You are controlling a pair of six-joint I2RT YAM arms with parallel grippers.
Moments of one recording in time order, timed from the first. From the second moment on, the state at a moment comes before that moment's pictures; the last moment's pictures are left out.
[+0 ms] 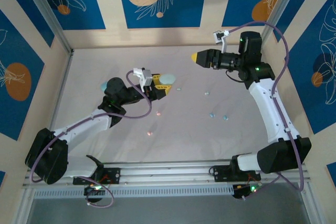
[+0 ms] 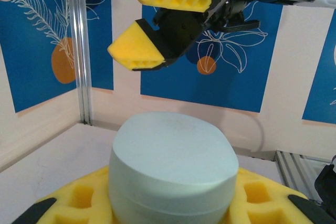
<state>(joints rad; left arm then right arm) -0.60 1.30 0.77 0.71 0.68 -0.15 0.15 1.35 1.44 -0.51 -0.99 0.42</state>
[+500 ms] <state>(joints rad) -0.60 1.30 0.78 0.72 0.67 -0.08 0.34 1.48 1.45 -0.54 -1.25 0.68</state>
